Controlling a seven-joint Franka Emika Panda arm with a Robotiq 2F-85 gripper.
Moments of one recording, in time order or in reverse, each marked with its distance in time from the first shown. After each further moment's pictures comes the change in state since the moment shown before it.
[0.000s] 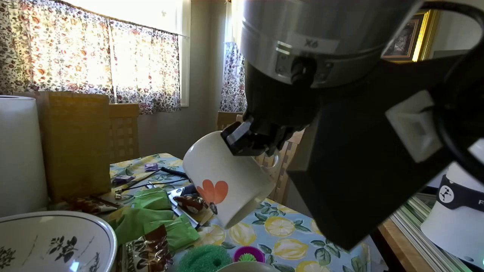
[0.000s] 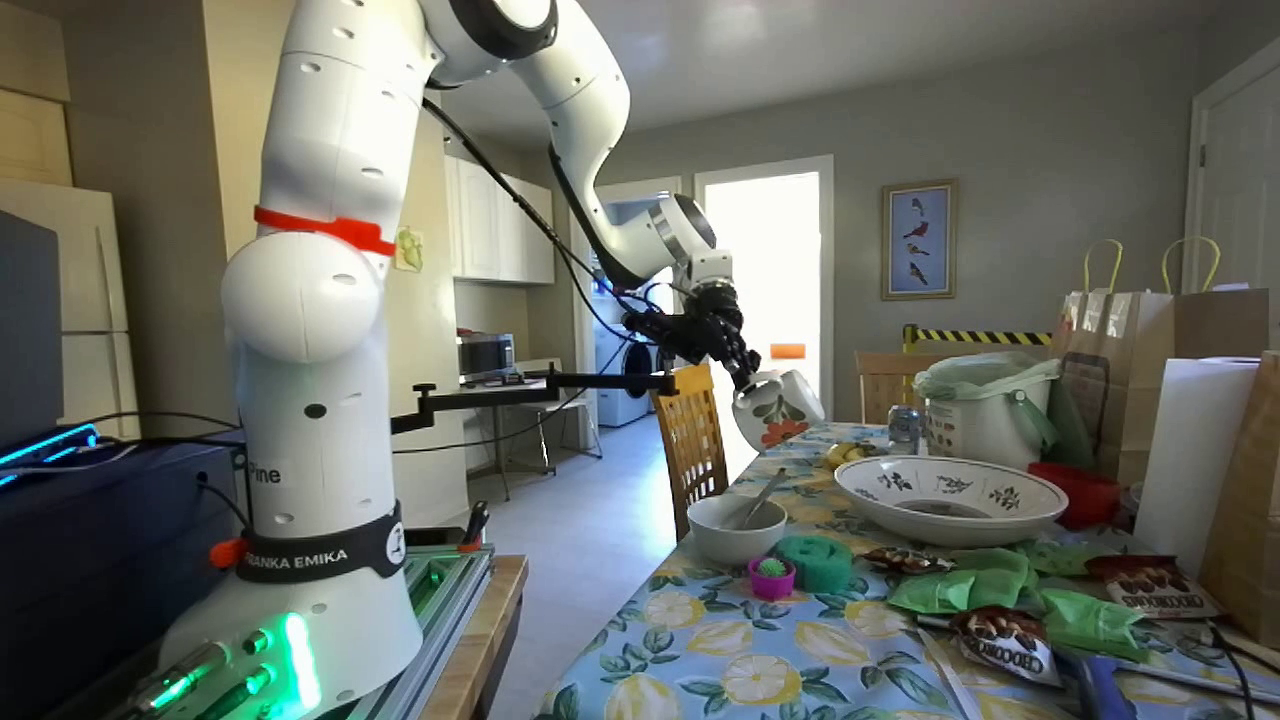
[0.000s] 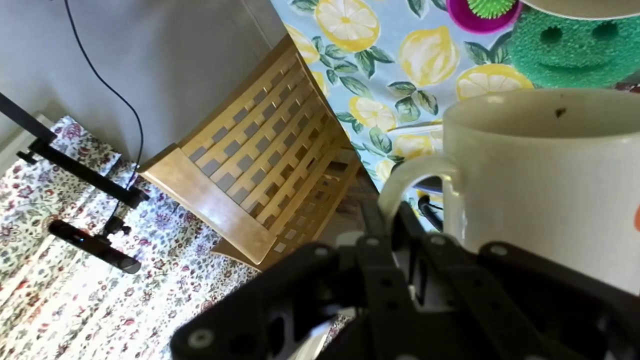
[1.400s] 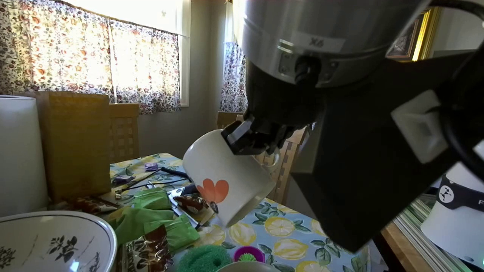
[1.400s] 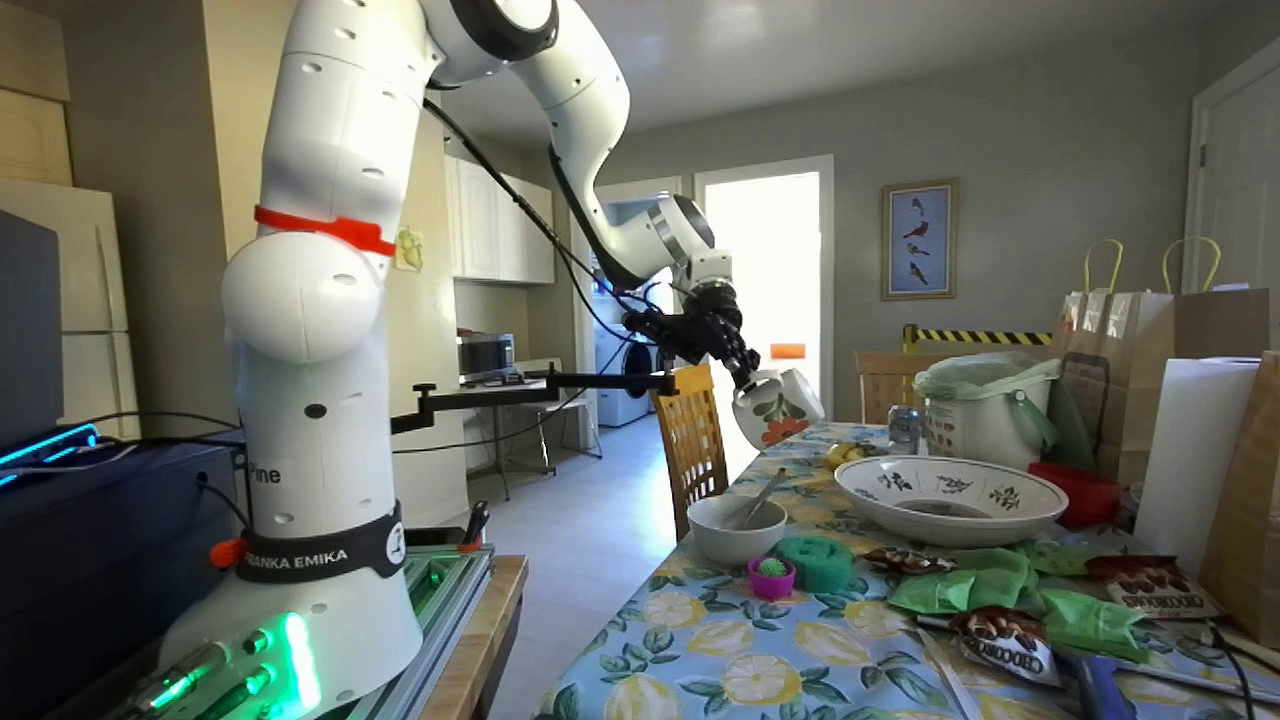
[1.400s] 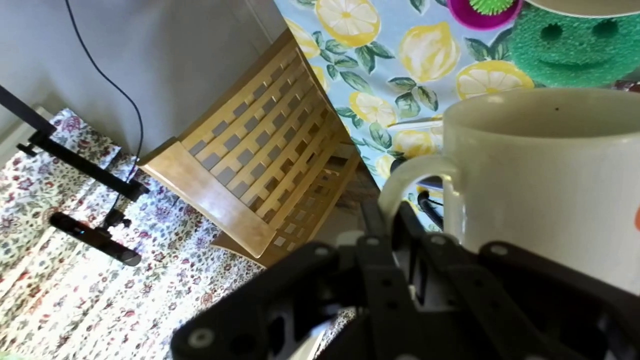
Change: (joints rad) arm 0.003 0.004 0.006 0.005 -0.010 -0.014 -0.004
